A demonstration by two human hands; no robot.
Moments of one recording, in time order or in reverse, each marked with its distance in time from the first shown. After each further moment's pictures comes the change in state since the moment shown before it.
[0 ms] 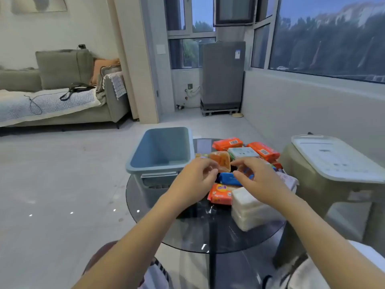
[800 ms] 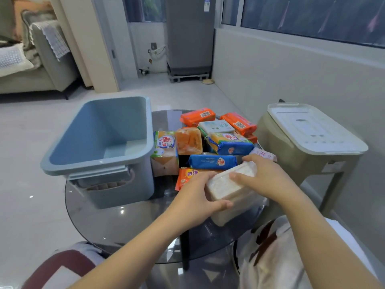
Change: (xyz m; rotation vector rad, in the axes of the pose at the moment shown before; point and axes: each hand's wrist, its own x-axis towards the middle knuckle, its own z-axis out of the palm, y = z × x) left_hand 0.011 -0.016 0.098 -0.292 -0.304 -0.128; right_hand -0.006 0.083 0.000 -0.162 -0.141 0.611
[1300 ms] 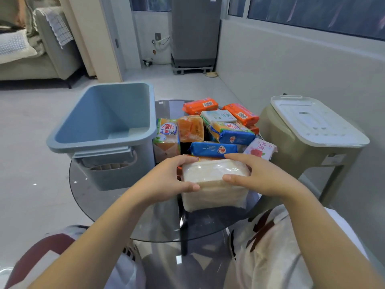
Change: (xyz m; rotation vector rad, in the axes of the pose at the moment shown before) left_hand -0.013 -0.019 -0.049 0.011 -0.095 -0.136; right_hand -0.021 -0.004 0.000 0.095 -0.290 -0.229
